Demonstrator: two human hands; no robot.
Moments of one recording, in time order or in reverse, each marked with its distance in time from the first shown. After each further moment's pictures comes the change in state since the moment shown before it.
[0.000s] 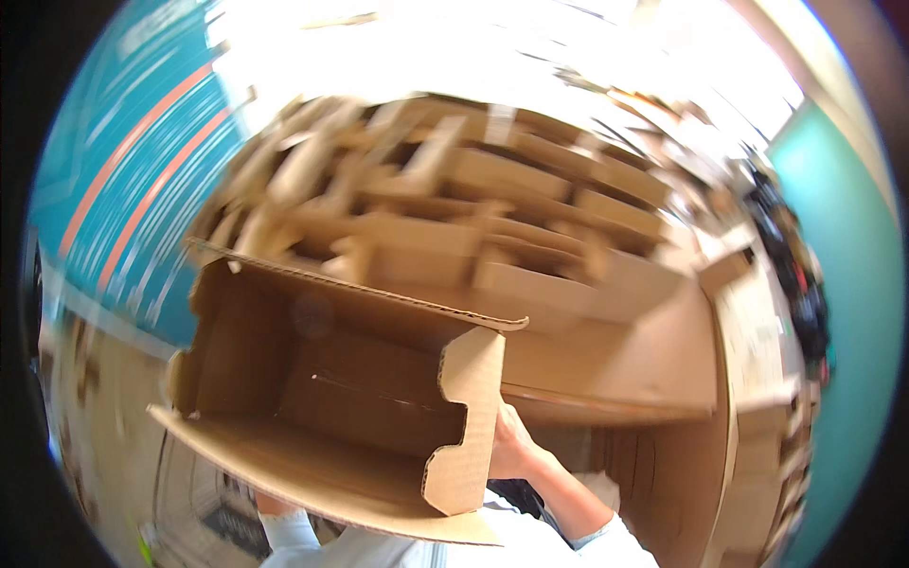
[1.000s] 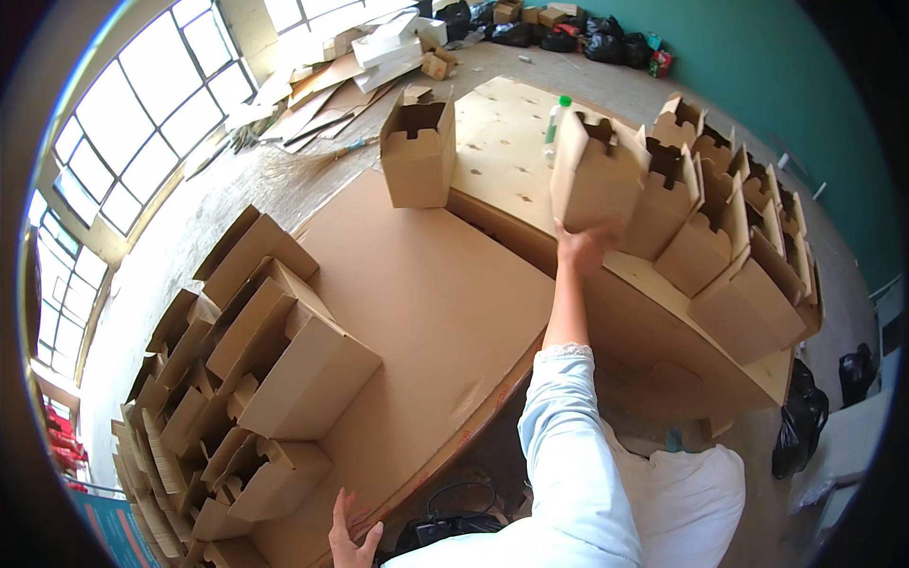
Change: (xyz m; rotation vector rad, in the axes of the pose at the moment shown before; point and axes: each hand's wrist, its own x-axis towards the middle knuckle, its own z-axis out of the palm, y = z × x) left_hand 0.077 -0.133 0.471 0.952 -0.792 -0.211; right_hand -0.360 0.348 -0.456 -0.761 2.060 1.615
